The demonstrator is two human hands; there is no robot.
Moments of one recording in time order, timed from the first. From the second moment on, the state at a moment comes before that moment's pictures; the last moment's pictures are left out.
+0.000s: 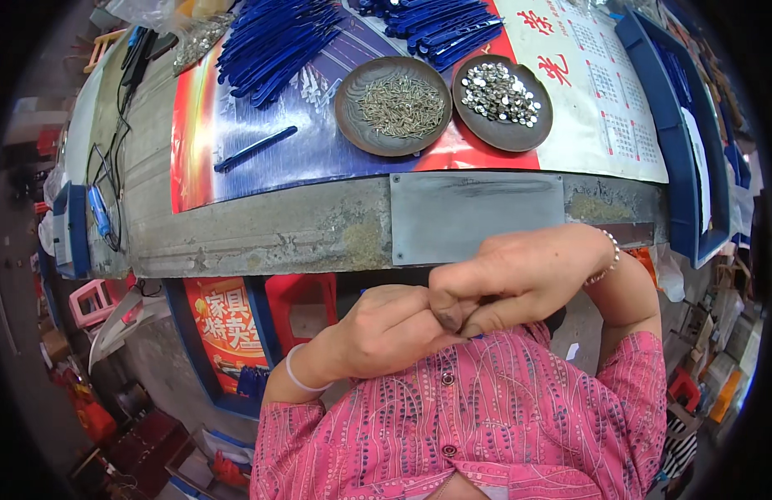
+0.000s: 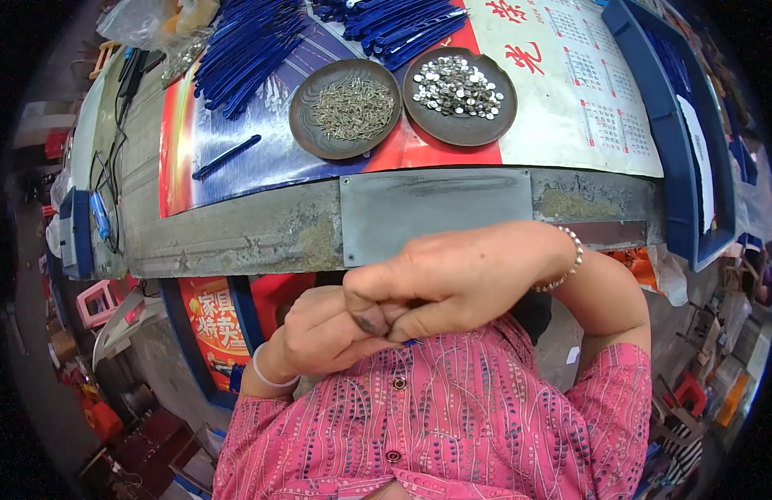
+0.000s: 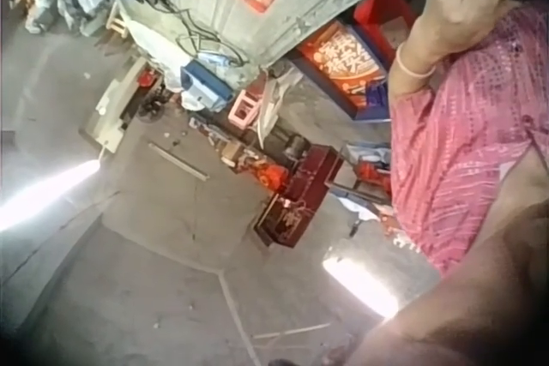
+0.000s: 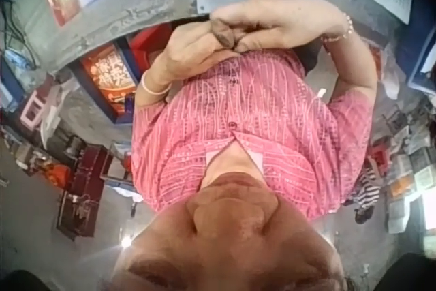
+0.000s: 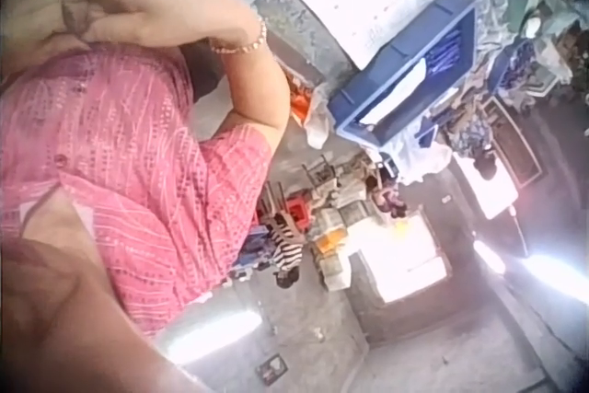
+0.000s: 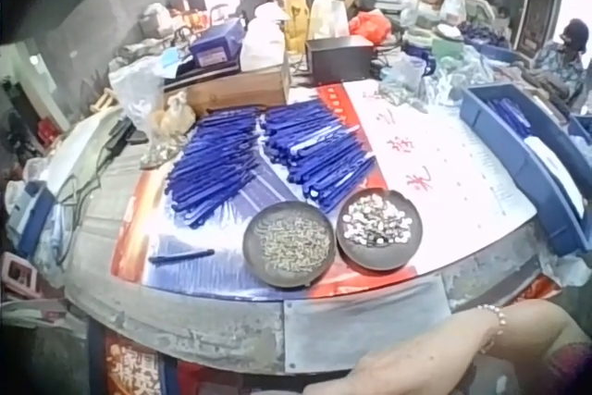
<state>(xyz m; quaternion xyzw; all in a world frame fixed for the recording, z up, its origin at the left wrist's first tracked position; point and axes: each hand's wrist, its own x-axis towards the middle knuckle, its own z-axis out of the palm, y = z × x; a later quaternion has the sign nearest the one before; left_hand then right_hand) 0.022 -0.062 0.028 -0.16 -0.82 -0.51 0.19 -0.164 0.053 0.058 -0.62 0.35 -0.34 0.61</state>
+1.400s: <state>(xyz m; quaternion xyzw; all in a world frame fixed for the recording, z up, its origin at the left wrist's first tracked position) 0.013 -0.036 0.012 0.18 -0.52 -0.82 0.15 -0.176 0.101 0.064 -0.56 0.71 -0.40 0.15</state>
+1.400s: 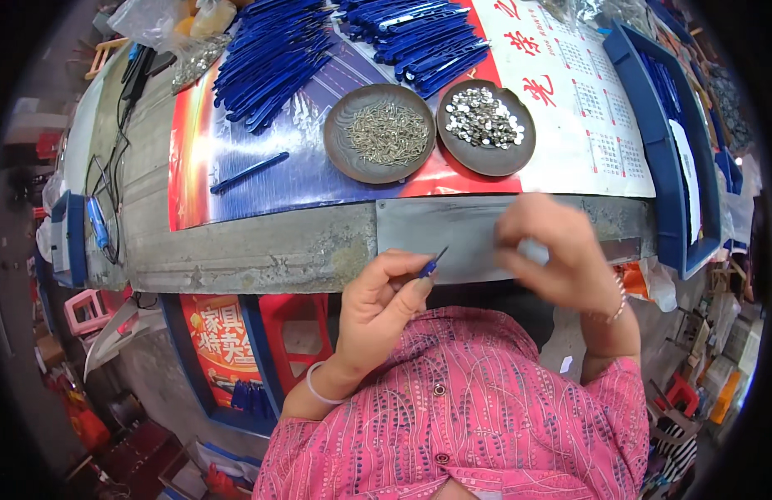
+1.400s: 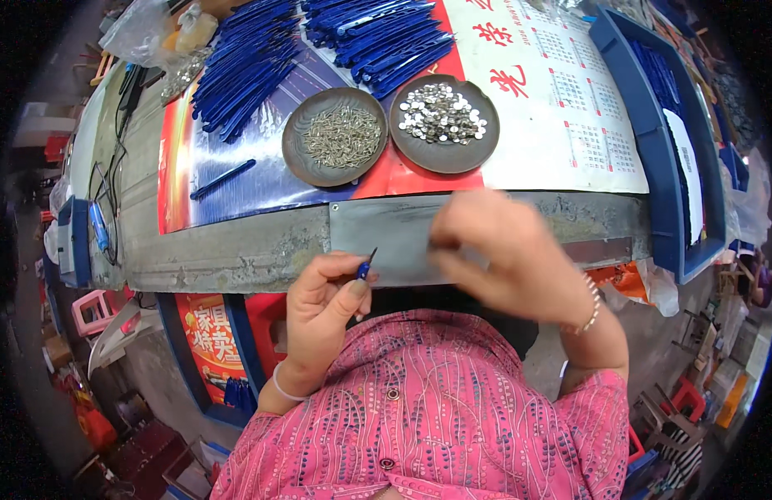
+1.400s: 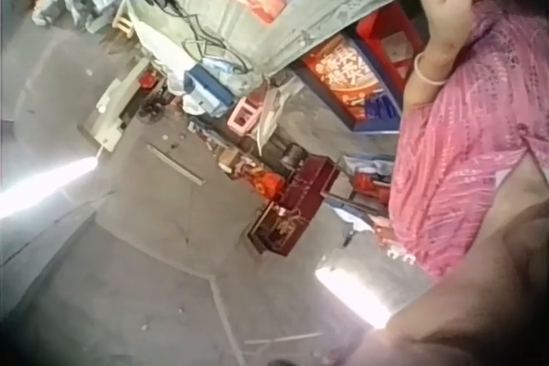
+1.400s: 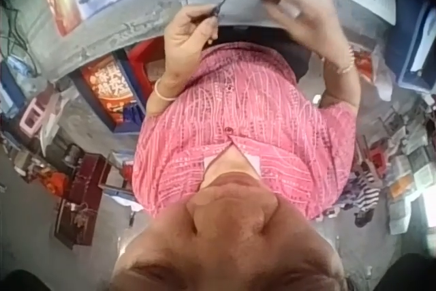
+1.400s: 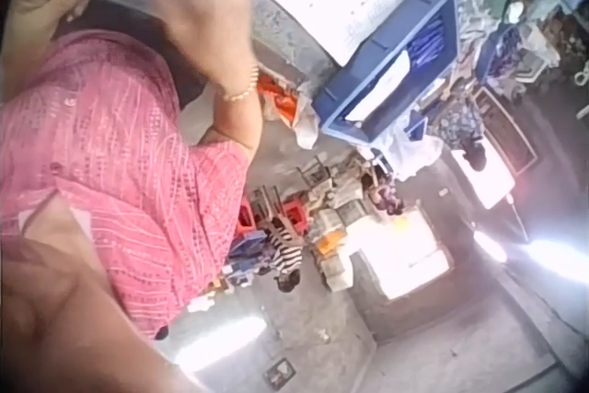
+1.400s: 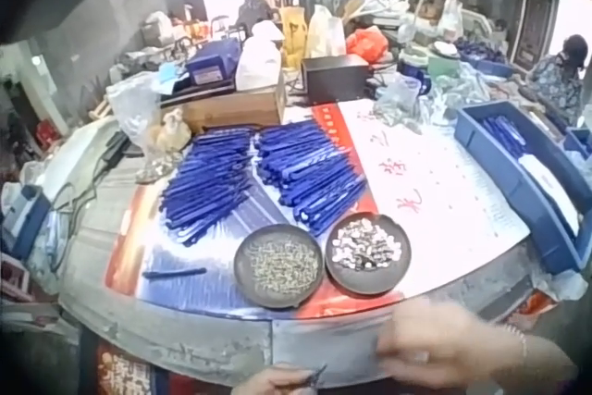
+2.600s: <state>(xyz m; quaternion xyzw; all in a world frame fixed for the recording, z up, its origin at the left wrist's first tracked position) 0.006 -0.004 0.011 0.10 -0.65 -0.64 0.40 -0.098 0.078 0.040 -0.47 0.69 -0.55 -0.02</state>
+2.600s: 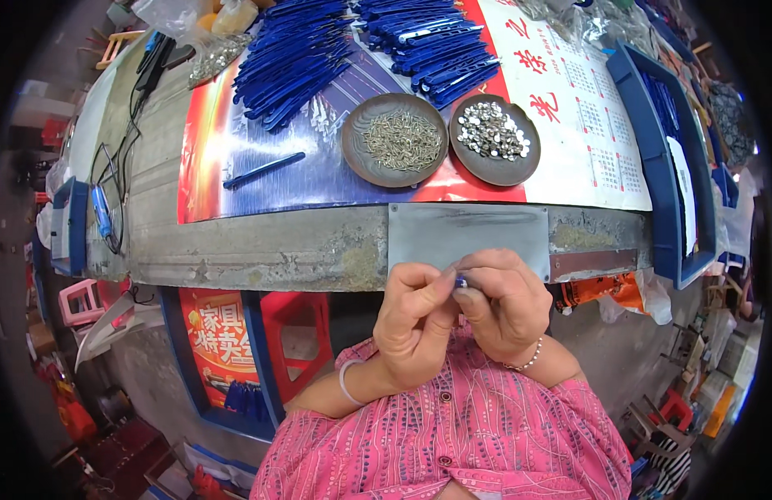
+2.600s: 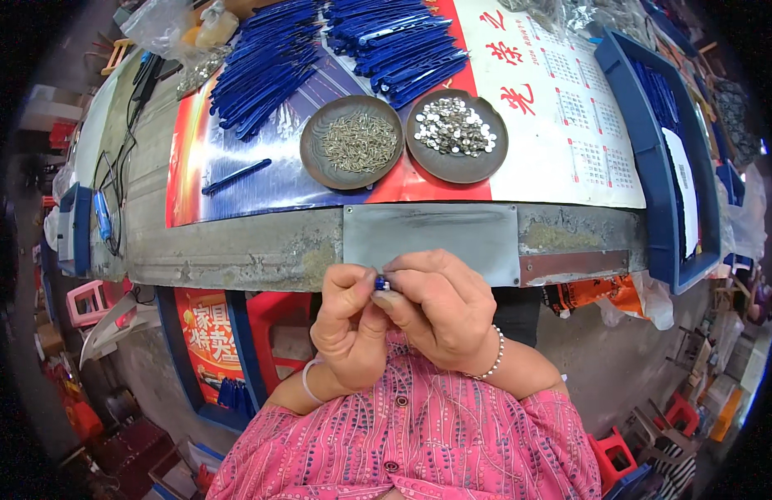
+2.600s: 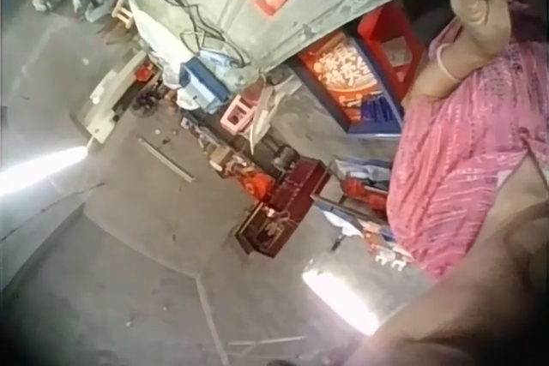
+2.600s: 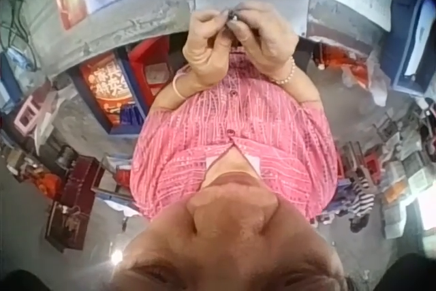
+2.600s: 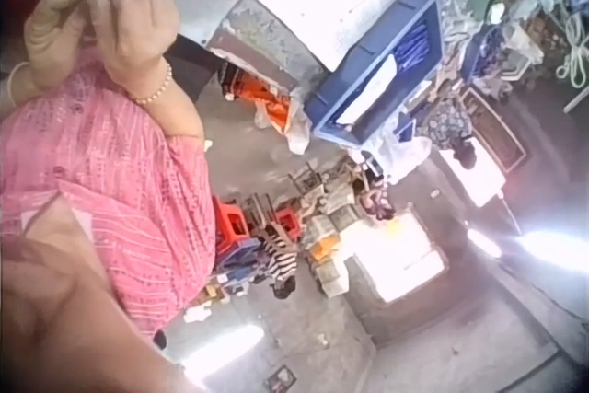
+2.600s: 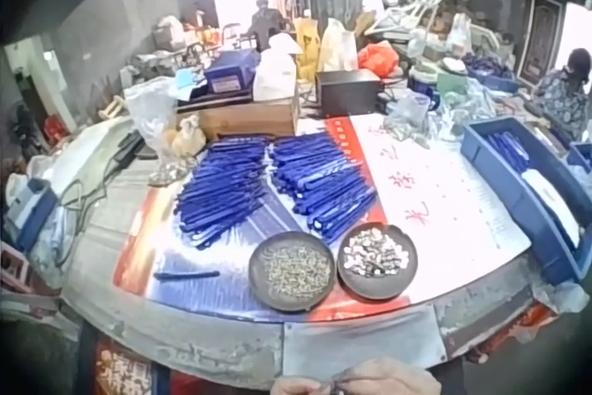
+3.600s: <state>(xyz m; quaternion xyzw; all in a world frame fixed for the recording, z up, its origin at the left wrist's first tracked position) 0.023 -0.004 0.015 0.15 -0.42 -0.86 0.25 -0.101 0.075 0.032 -0.33 0.66 -0.67 0.06</state>
